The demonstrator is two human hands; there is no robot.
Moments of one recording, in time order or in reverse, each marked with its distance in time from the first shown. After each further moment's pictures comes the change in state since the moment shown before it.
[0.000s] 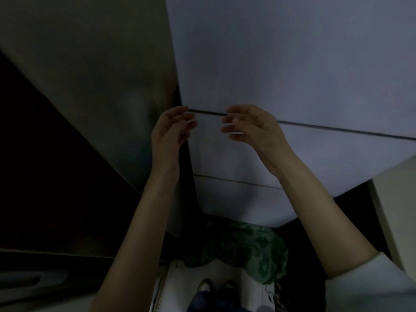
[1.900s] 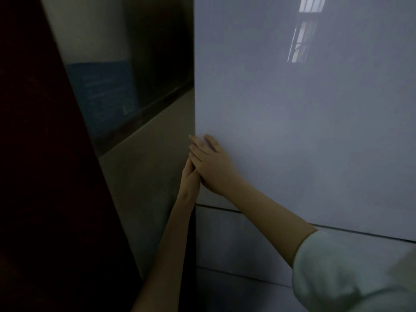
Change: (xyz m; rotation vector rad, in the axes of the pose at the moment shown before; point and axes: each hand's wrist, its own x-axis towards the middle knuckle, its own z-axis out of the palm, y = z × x) left_hand 0.103 0.046 0.045 0.602 -0.069 0.272; right_hand 0.121 -0.073 0.071 -1.943 0.099 -0.944
